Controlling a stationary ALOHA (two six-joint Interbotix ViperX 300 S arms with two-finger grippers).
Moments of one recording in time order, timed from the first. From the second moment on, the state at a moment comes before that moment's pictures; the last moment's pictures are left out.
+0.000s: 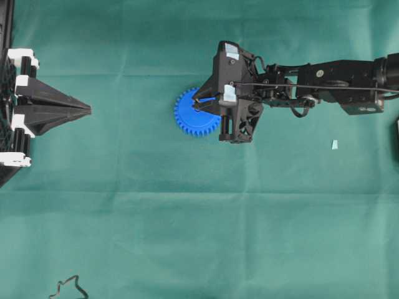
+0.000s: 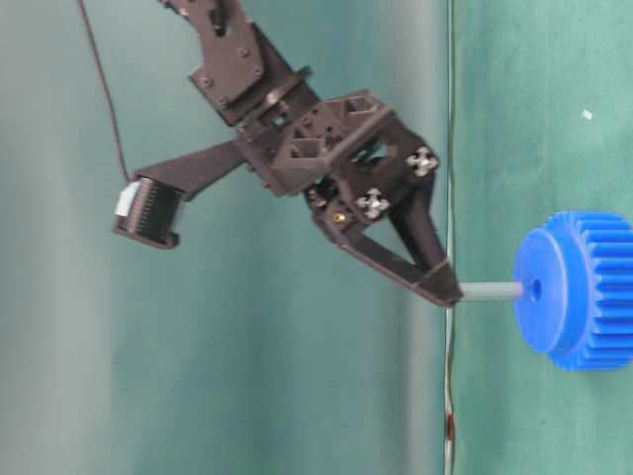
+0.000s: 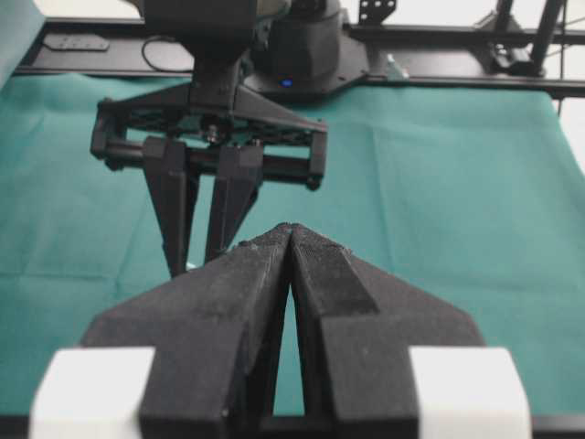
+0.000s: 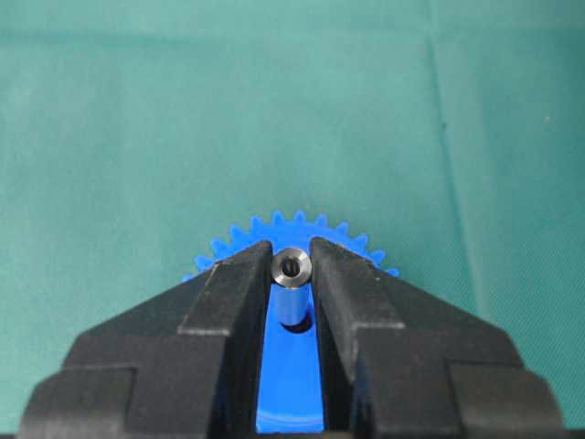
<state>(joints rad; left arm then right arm) -0.01 -0.96 1.15 0.02 -0.19 -0.02 -0.13 0.11 0.54 0.10 -0.01 0.00</state>
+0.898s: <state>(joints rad) -0.01 -0.96 1.15 0.02 -0.20 -0.02 -0.14 0.16 0.54 0.10 -0.05 0.00</state>
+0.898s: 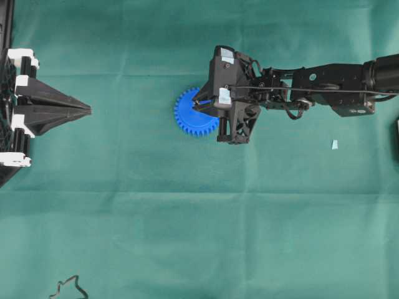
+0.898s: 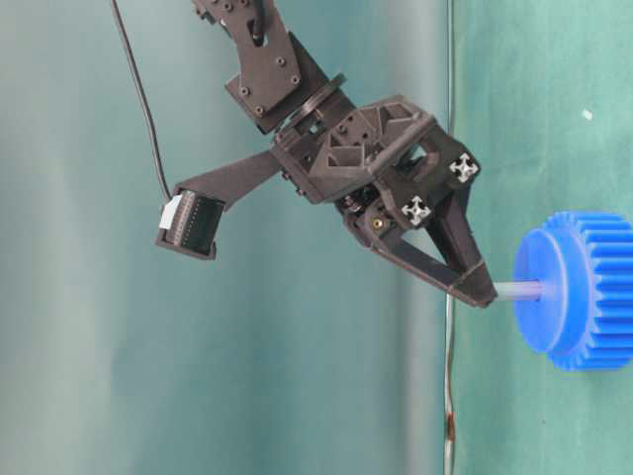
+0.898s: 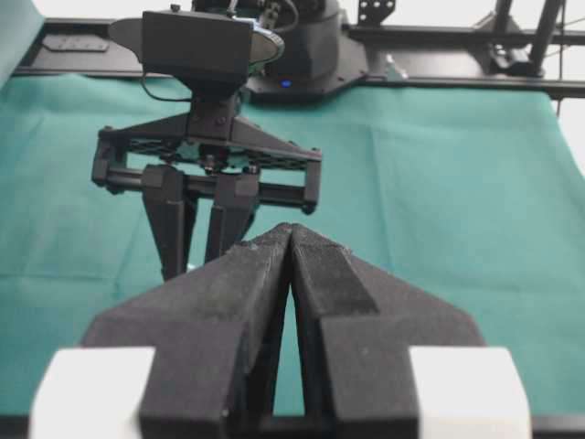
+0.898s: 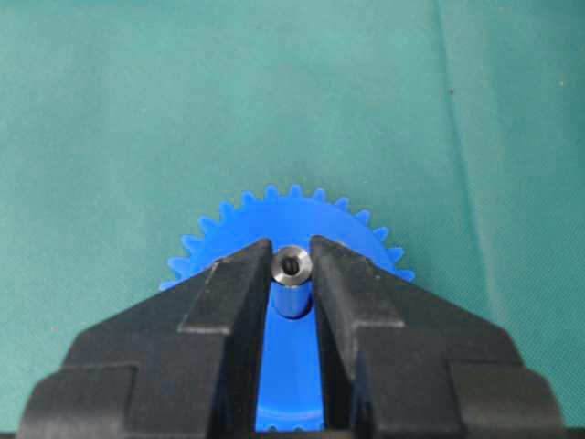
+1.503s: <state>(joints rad) -0.01 -0.96 1.15 0.01 -0.20 -0.02 -0.14 0.23 0.54 0.10 -0.08 0.00</state>
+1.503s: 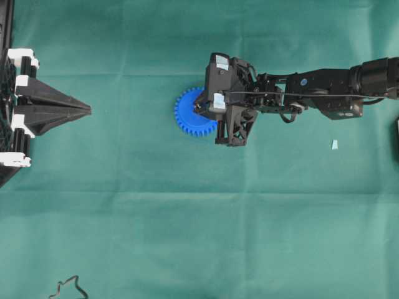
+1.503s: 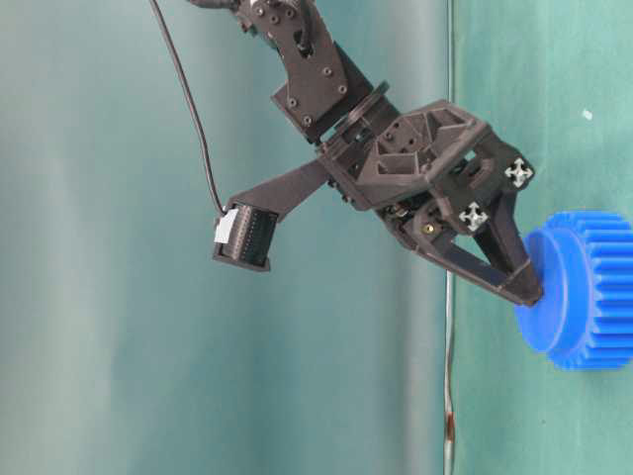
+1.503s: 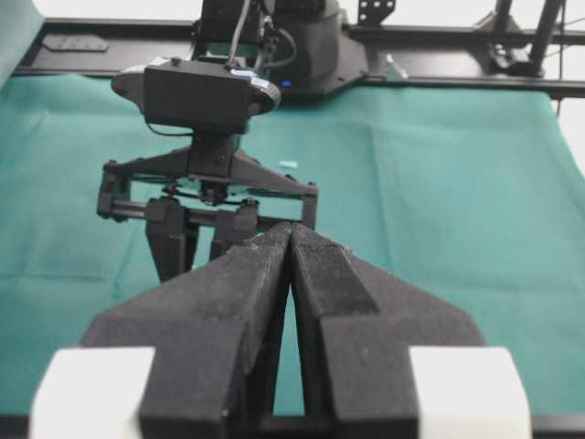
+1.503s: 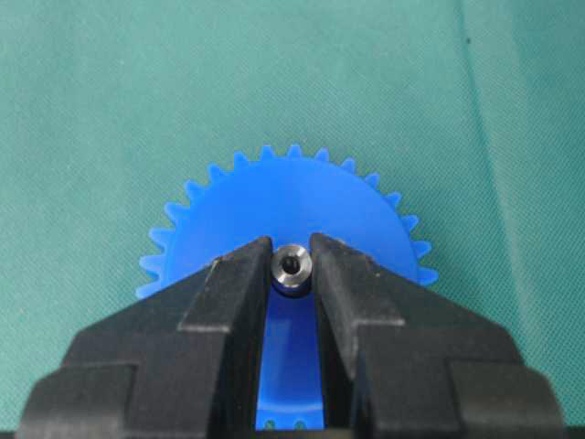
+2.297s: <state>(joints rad) -0.01 -0.96 1.15 0.02 -0.20 -0.02 -0.14 0.22 0.54 0.10 -0.07 0.00</state>
